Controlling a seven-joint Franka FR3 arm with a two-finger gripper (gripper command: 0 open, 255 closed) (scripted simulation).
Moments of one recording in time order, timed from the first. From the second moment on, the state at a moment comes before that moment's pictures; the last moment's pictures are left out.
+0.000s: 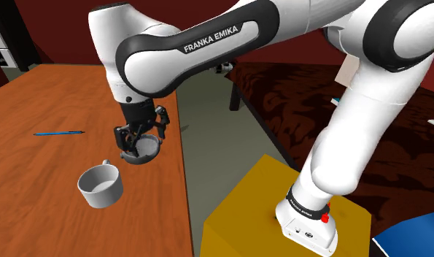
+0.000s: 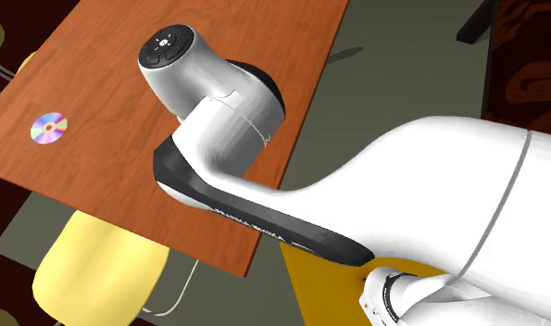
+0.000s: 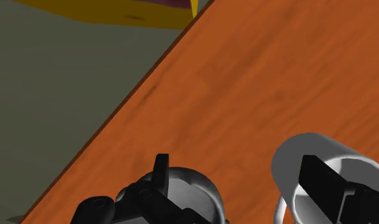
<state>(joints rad) 0.13 0.01 0.51 -2.00 -0.05 1.92 0.61</state>
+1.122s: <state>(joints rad) 0.41 0.66 0.51 -1.32 -0.28 1.81 0.88</state>
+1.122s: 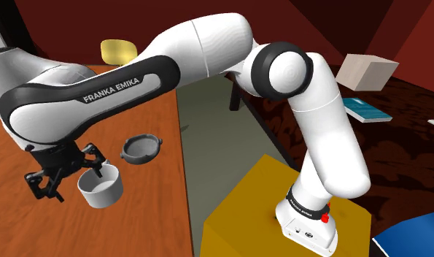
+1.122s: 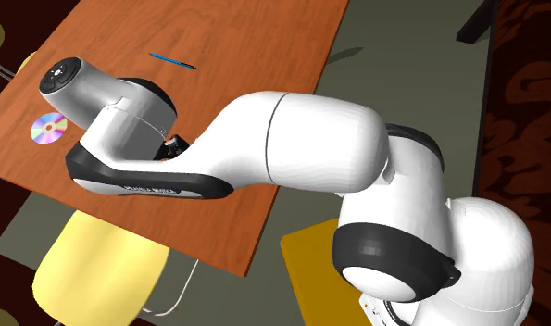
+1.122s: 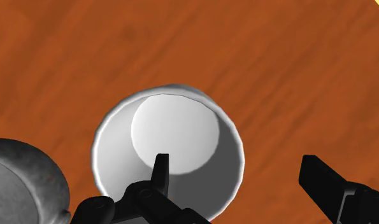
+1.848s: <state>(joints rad) 0.41 0.69 0.50 -1.37 -0.30 1.88 0.89</state>
